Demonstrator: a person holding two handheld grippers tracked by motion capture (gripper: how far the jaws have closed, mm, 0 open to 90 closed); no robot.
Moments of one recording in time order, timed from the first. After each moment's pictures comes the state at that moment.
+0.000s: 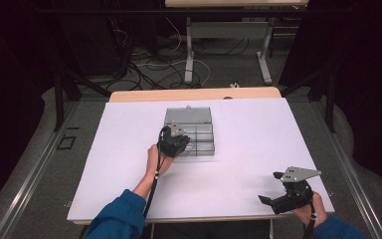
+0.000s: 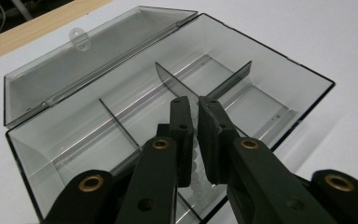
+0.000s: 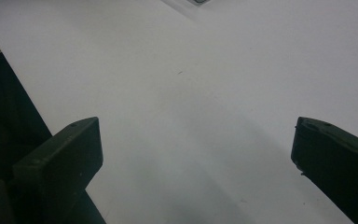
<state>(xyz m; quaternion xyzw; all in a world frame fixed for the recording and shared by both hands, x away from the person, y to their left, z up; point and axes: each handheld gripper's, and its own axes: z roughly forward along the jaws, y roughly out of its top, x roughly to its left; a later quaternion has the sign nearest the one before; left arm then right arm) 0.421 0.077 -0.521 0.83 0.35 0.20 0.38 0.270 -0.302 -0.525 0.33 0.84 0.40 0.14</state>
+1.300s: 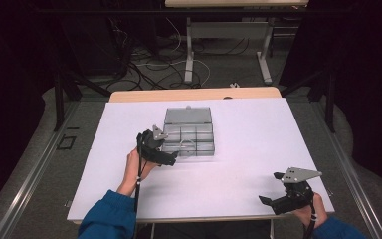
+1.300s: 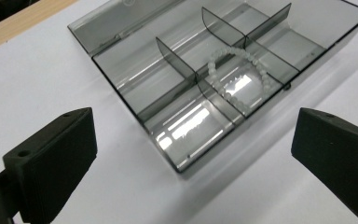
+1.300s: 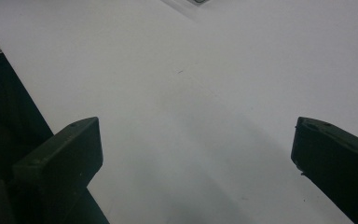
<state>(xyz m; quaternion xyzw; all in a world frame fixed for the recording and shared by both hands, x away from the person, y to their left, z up) 0.392 0.126 -0.506 0.84 0.37 0.22 0.32 0.268 -0.303 -0.525 0.33 0.84 0.41 0.15</state>
